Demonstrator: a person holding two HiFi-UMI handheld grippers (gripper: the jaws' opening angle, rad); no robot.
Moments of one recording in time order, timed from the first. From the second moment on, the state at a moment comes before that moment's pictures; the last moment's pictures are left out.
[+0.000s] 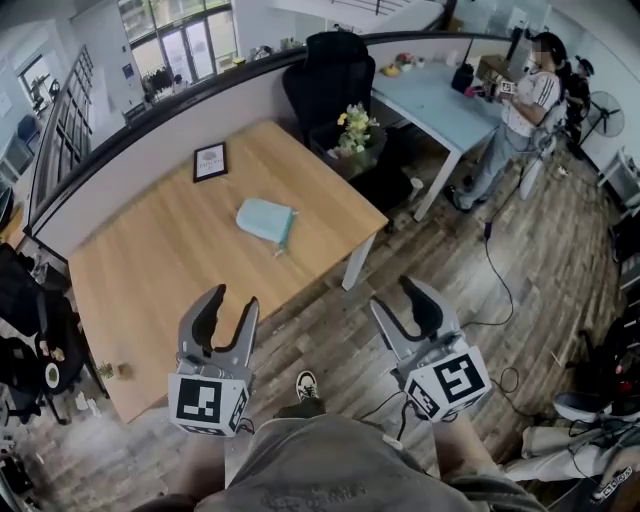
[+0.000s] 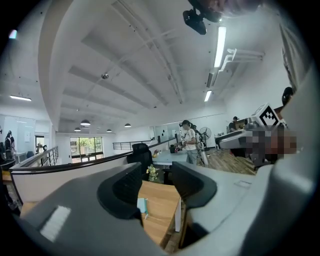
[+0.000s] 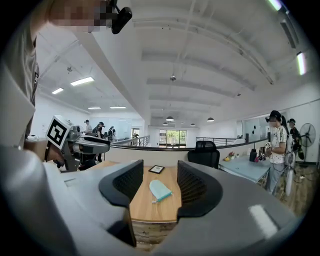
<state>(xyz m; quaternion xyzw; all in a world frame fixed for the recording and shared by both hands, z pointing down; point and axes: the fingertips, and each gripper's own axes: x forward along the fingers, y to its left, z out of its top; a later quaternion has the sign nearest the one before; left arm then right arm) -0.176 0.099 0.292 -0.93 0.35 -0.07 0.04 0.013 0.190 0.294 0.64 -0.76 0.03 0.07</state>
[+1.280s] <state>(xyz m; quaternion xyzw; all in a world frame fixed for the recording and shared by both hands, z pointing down) -0.085 -0.144 0.319 -0.90 0.43 -0.08 0.02 0.120 -0.098 0.352 0.56 -0.82 0.06 0.11</state>
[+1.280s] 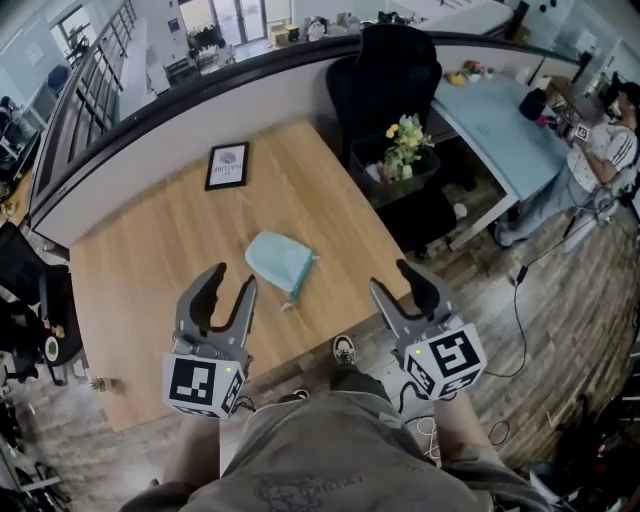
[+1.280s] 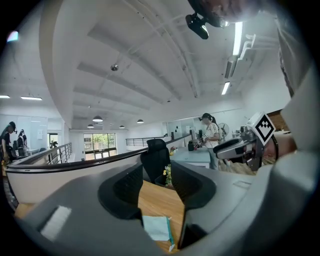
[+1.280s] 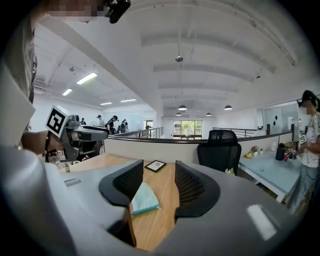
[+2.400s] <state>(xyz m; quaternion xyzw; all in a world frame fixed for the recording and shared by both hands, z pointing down) -0.058 -0.245 0.344 -0.86 0.49 -0.13 0.02 0.144 -0.241 0.389 0.45 -0.88 0.09 0.12</state>
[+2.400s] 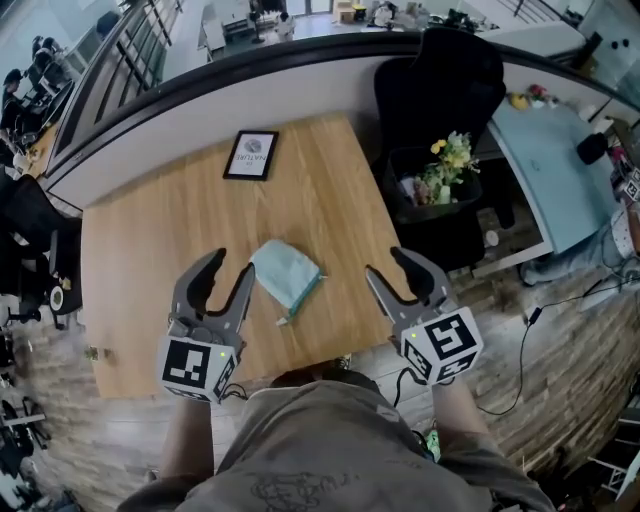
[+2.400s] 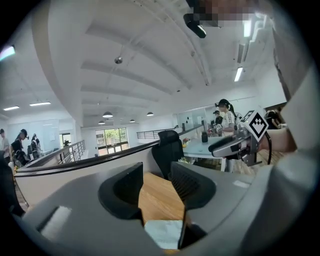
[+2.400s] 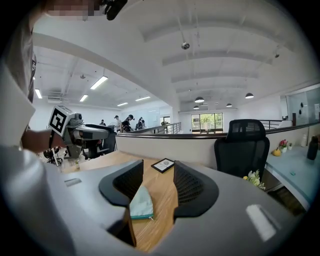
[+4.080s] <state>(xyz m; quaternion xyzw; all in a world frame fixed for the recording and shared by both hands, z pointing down) 0.046 -0.281 0.713 -0.86 -0.20 -0.47 0.00 0.104 -0.244 0.618 0.43 -0.83 0.27 0.24</state>
